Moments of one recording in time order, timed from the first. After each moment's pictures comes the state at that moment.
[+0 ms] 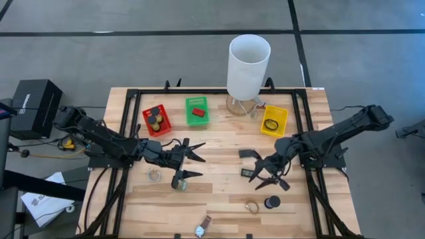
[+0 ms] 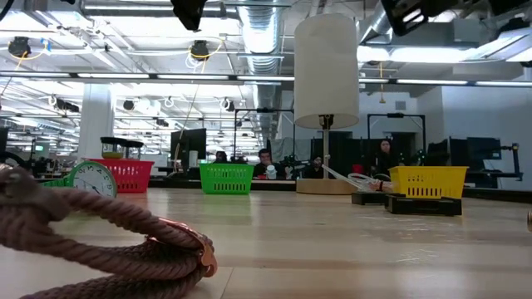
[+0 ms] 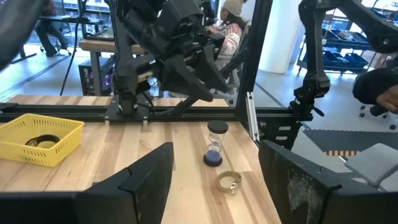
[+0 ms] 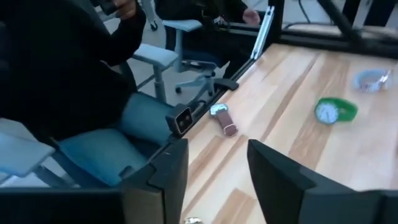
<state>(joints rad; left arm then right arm) -0.35 1.26 0.66 0.52 -0.16 -0.11 0.33 1.09 0.66 0.04 -0.37 0.02</state>
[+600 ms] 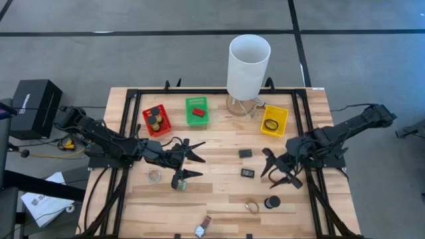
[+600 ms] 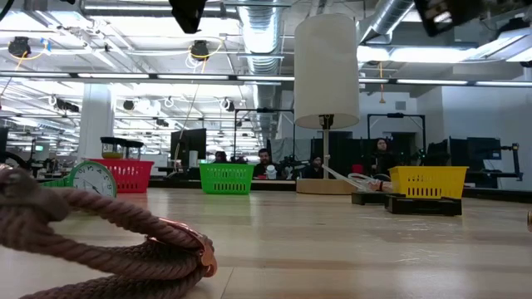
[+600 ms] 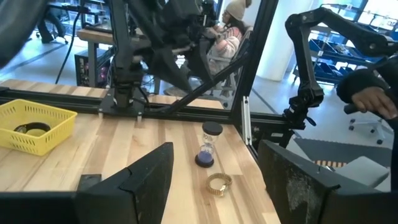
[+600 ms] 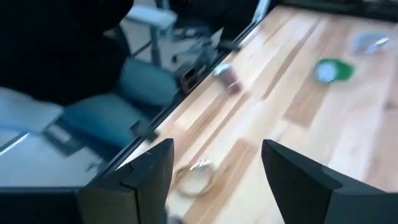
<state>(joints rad) -0.35 1.26 0.66 0.53 -0.16 -0.20 0.40 0.90 0.66 -0.29 -0.28 -0.02</state>
